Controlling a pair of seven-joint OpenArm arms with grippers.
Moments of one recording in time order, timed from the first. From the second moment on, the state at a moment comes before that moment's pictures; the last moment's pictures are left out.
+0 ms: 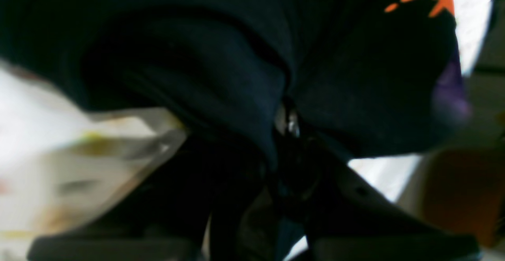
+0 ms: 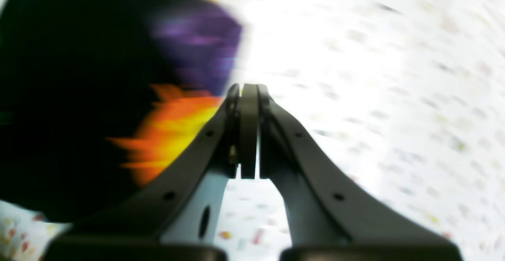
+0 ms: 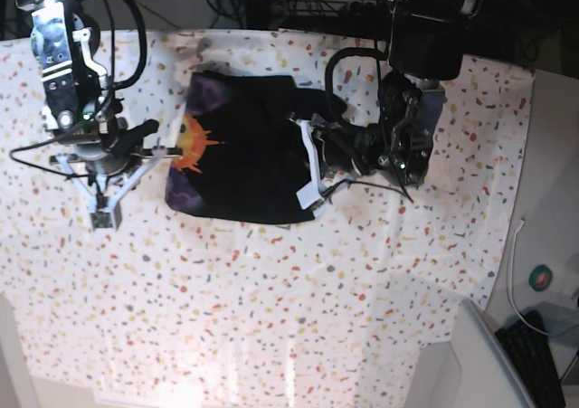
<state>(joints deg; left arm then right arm) -9.7 -5.0 7.8 59.6 -20.8 -41.7 52.8 -9.5 13.0 -7.5 102.3 9.6 -9.4 -53.9</state>
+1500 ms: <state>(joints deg) -34.2 -16.0 72.2 69.0 1.0 -41.5 26.1 -10.4 13.0 1.4 94.7 9.8 -9.4 -53.6</state>
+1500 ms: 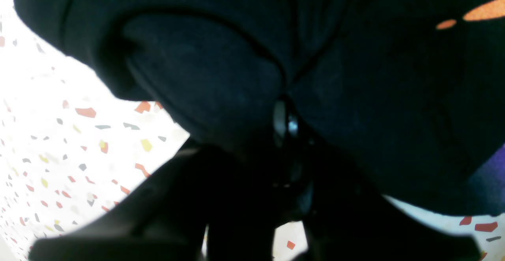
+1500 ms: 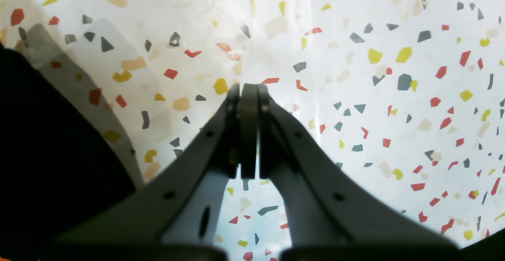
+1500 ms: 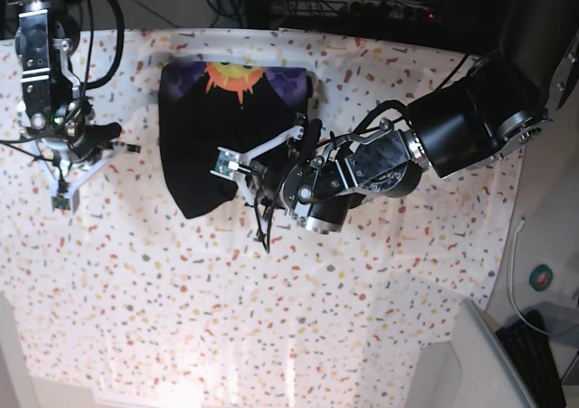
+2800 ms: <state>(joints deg) -15.3 -15.5 41.9 102.7 0.3 -41.0 49.8 -16.9 13.4 -2.9 103.6 9.4 -9.5 -53.3</state>
